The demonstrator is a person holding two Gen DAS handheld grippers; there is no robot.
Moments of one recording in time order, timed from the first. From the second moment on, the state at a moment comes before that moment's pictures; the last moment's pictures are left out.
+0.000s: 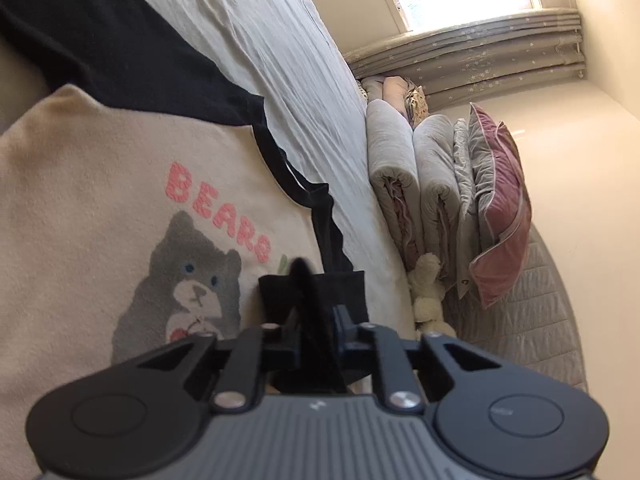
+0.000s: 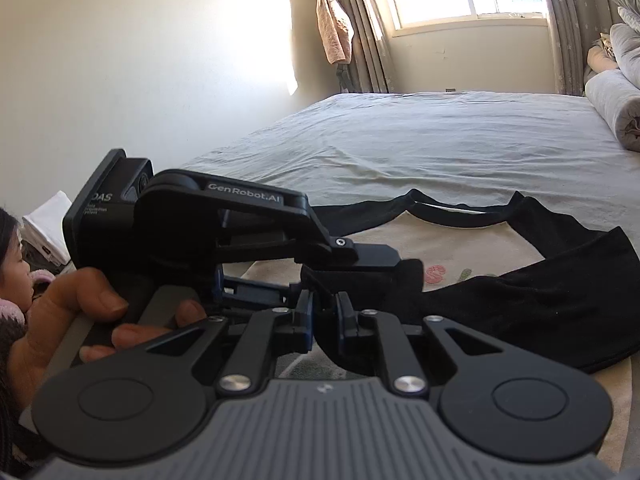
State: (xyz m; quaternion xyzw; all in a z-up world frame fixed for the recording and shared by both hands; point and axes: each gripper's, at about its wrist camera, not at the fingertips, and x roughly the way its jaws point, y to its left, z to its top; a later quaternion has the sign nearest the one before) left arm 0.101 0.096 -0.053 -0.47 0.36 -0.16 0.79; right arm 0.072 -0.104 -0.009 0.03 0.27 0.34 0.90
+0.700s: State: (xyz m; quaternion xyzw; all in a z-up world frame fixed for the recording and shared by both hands) left arm 0.136 0.182 0.004 -0.35 0.30 -0.08 0.88; right arm 0.114 -0.122 -0.067 -0.24 0.23 0.14 0.93
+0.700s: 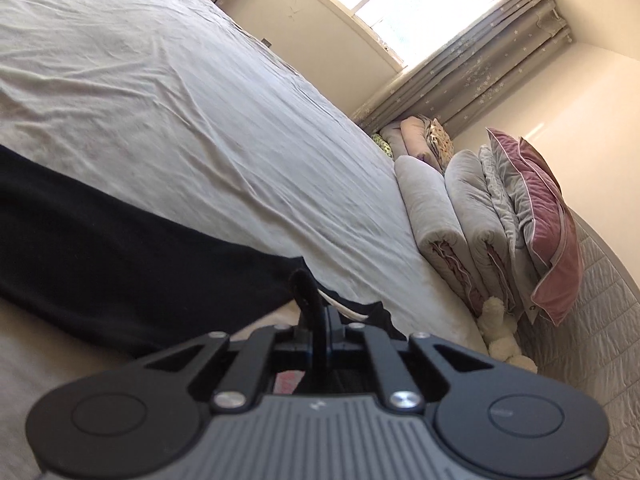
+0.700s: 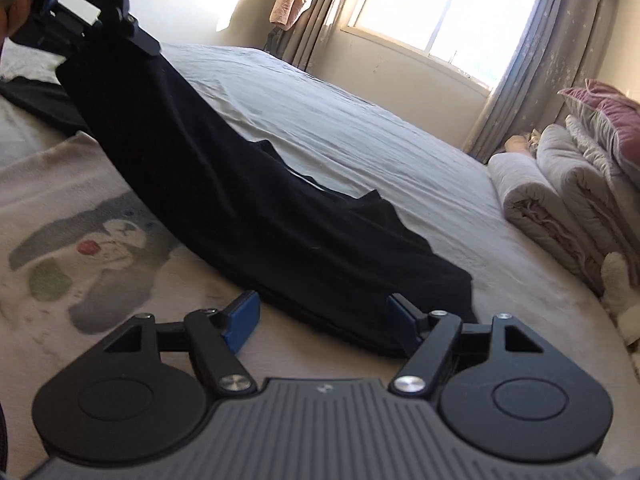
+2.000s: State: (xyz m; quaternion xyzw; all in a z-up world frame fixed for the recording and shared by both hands) left arm 0.160 0.215 -0.048 -0.29 0.32 0.01 0.90; right arm 0.131 -0.182 -0.088 -0.38 0.24 0.04 0.89
